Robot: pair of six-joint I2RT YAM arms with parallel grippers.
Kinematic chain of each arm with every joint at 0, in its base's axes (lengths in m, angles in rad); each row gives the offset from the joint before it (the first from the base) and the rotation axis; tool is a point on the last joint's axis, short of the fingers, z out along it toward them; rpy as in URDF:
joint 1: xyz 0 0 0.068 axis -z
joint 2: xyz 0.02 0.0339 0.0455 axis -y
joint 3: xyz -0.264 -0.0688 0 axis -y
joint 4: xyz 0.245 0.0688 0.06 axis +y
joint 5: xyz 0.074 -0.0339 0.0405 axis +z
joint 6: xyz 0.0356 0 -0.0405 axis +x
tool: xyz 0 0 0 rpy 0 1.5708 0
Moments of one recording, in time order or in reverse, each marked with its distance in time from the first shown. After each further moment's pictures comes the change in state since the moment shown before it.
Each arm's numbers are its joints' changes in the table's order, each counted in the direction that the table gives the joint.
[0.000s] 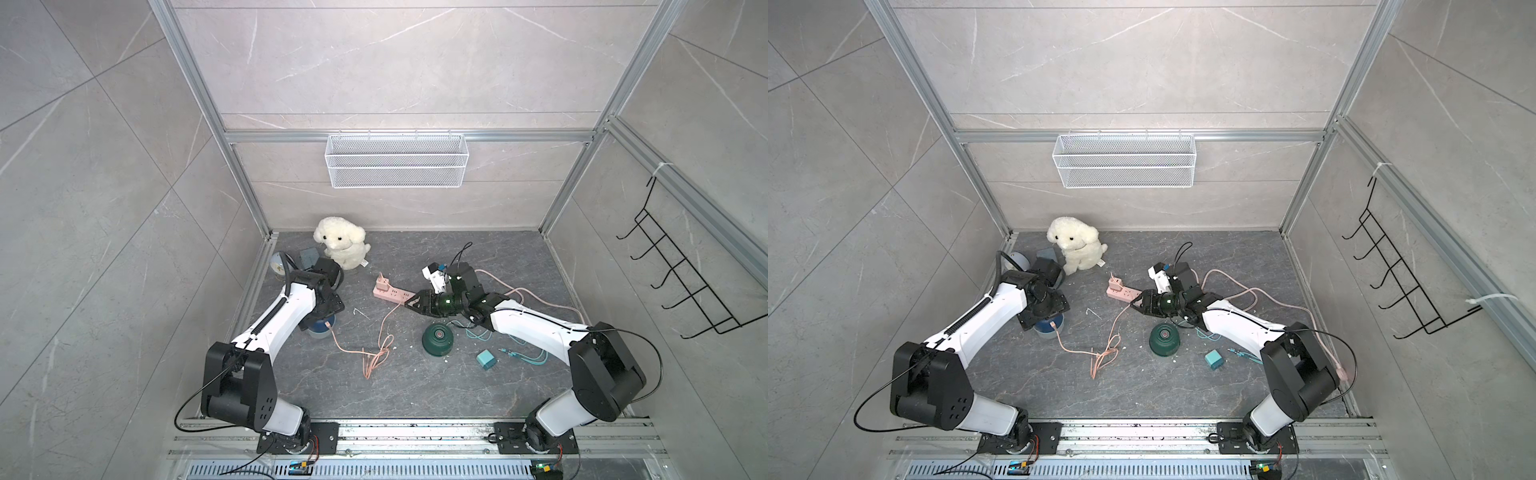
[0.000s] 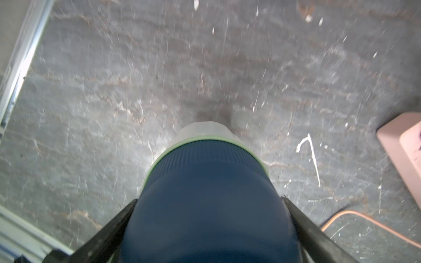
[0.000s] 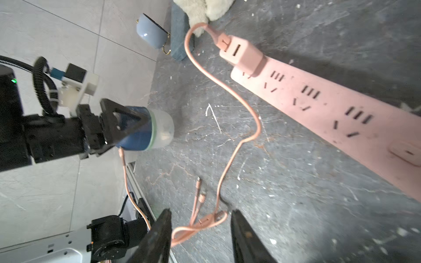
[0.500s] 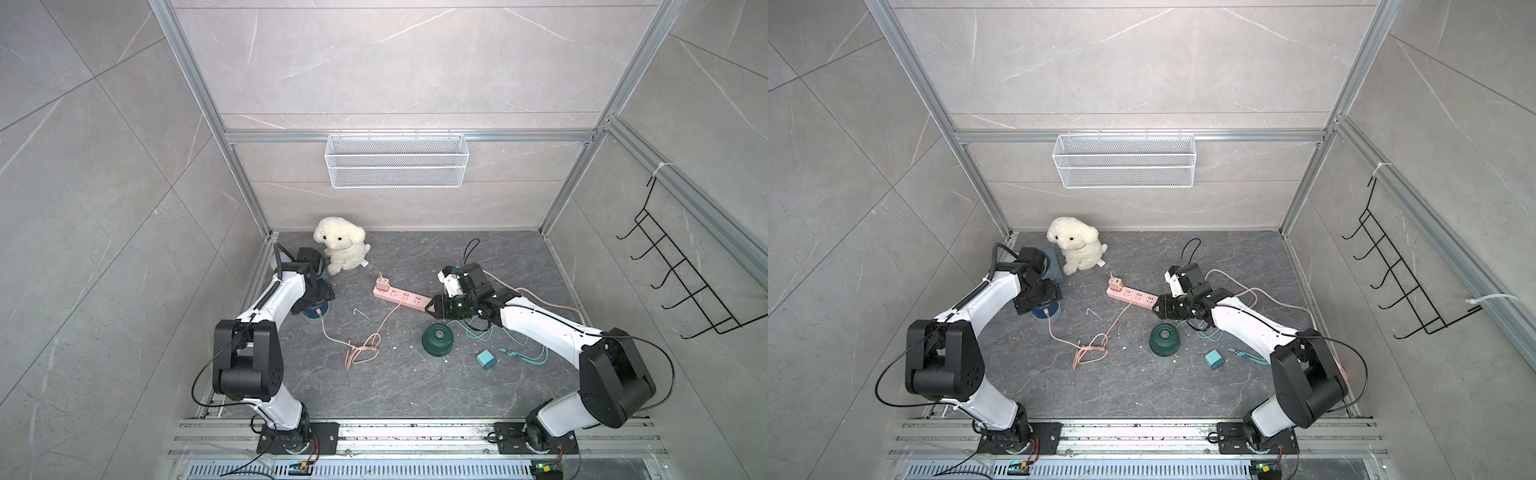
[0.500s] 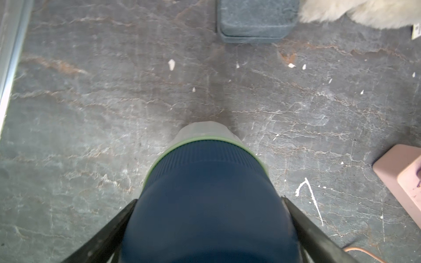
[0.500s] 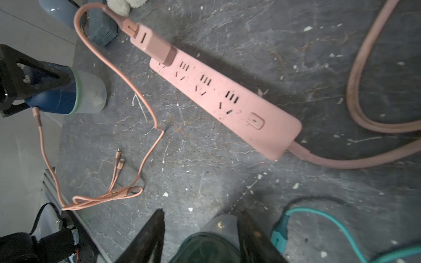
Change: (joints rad) left arm -0.142 -0.177 0.098 -0.135 -0.131 0.289; right arm 0.076 0.035 0.024 0.280 -0.209 -0.227
